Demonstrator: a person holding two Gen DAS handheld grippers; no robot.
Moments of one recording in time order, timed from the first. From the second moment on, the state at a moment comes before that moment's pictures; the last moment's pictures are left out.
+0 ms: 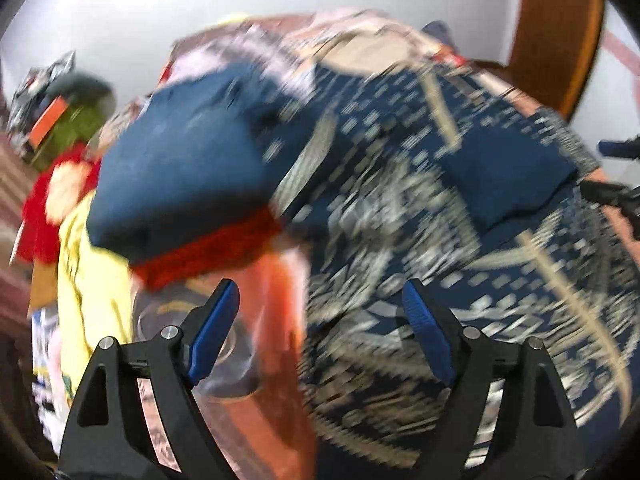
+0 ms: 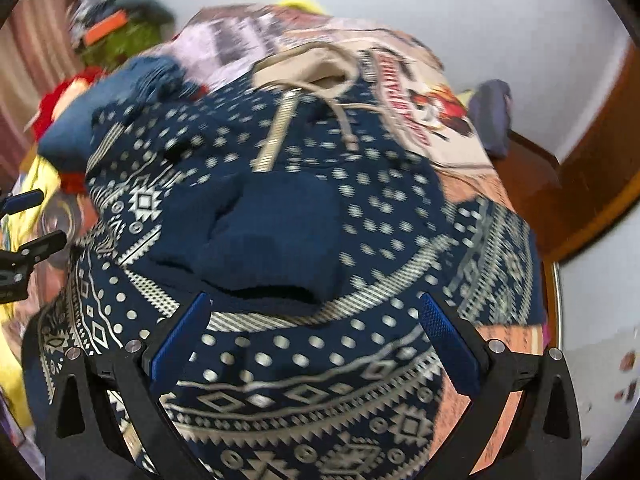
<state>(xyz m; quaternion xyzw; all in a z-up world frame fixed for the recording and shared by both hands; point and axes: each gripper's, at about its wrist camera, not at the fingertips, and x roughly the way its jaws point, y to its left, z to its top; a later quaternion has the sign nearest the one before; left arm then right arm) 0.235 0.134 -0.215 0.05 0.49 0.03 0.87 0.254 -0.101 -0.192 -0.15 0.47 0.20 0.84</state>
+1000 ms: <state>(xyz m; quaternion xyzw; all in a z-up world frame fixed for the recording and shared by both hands) 0.261 0.140 -0.264 0.00 0.48 0.01 0.88 0.293 -0.034 -0.189 -0.18 0.45 0.28 0.83</state>
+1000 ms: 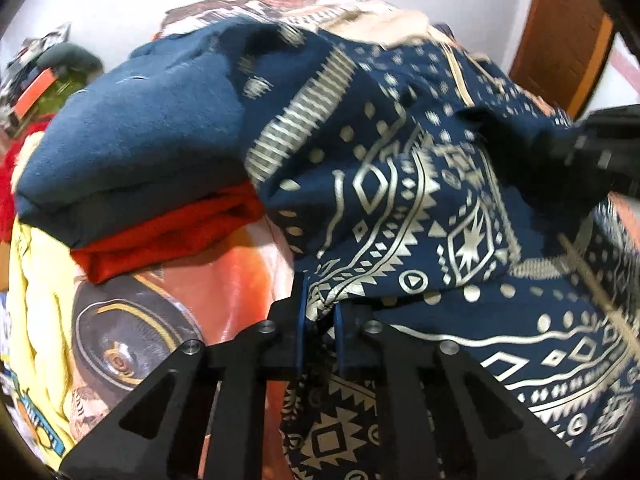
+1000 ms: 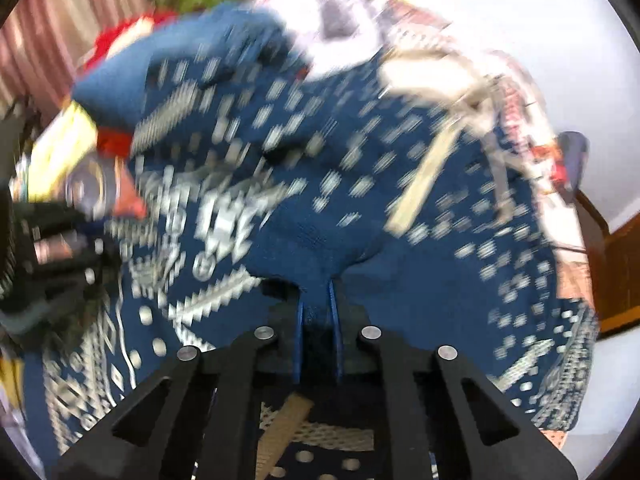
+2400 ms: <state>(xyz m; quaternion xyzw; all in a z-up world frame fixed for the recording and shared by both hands) 0.201 0.133 -0.189 -0.02 0.46 0.06 0.88 0.262 -0.290 -0.206 0.11 0.54 0.10 0.83</state>
